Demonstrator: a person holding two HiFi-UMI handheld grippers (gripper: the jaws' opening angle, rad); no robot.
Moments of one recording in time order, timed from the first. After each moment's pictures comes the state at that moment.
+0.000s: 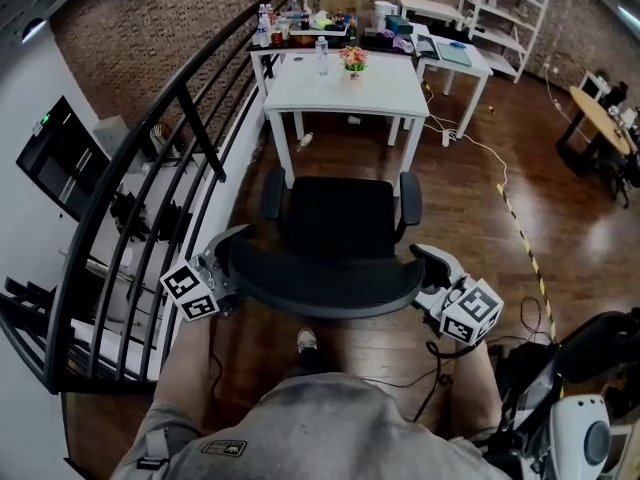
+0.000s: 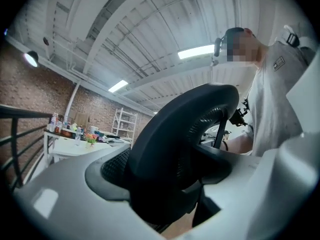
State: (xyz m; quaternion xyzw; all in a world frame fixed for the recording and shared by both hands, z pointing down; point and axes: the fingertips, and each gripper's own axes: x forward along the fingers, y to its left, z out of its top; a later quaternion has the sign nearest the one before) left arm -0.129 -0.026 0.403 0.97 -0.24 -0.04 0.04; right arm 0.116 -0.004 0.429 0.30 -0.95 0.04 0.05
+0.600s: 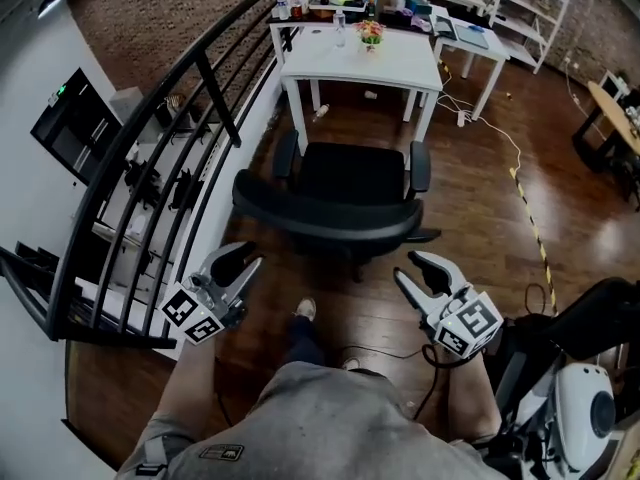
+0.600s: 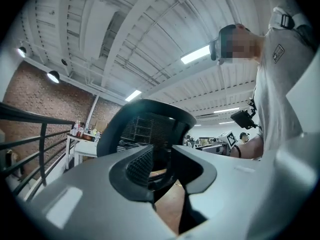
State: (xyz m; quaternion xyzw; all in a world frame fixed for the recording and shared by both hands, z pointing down) left arm -0.126 0.104 0.406 0.93 -0.35 -0.07 0.03; right arm 0.125 0.096 0.441 0.32 -0.94 0.05 0.03
